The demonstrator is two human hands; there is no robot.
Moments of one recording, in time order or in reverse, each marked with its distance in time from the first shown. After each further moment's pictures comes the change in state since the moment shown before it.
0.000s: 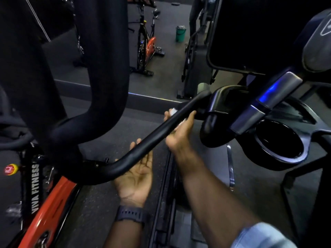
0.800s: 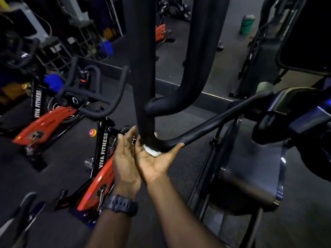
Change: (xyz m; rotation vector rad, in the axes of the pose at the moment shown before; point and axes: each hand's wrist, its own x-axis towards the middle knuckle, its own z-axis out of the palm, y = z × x) left_hand -0.091 0.109 0.022 0.512 0.127 0.527; right_hand -0.198 0.130 0.042 0.496 -0.070 0.742
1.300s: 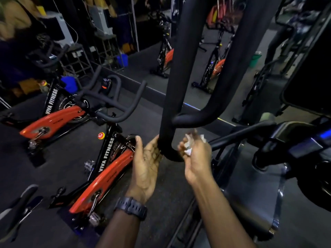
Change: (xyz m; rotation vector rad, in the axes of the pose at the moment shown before) left_hand -0.015 0.025 -0.015 0.152 -0.185 -0.087; right_hand -0.055 -0.043 0.064 -0.817 0.064 -0.396
